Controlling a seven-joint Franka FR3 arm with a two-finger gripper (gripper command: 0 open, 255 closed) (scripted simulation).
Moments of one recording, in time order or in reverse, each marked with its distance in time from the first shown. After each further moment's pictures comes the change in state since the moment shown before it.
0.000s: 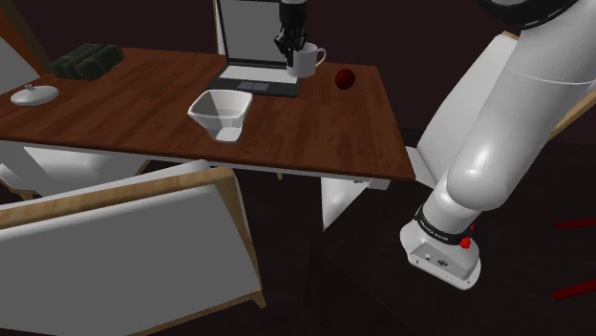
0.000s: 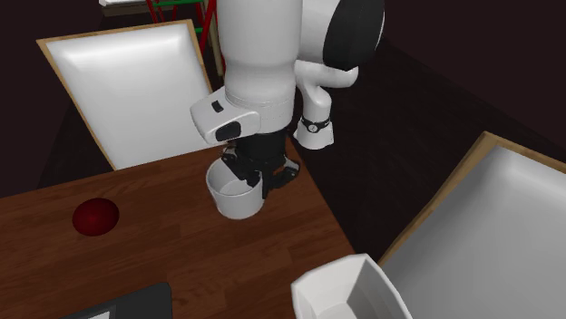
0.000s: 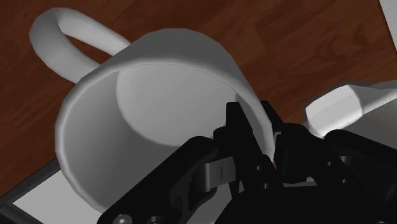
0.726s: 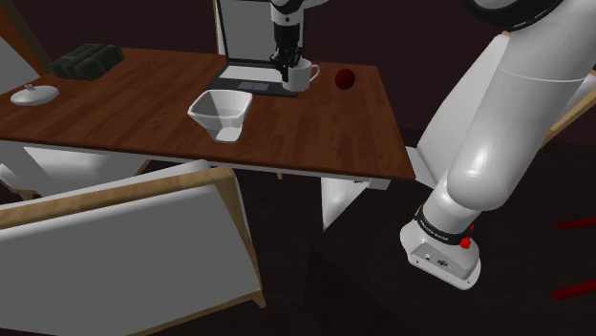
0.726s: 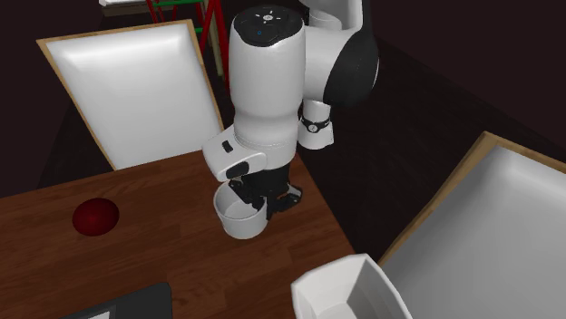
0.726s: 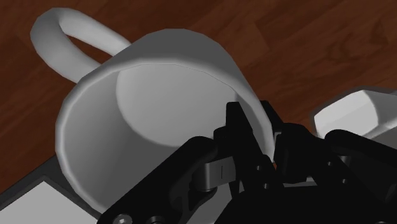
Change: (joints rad) arm 0.008 0.049 0.007 -0.070 0.000 0.117 0.020
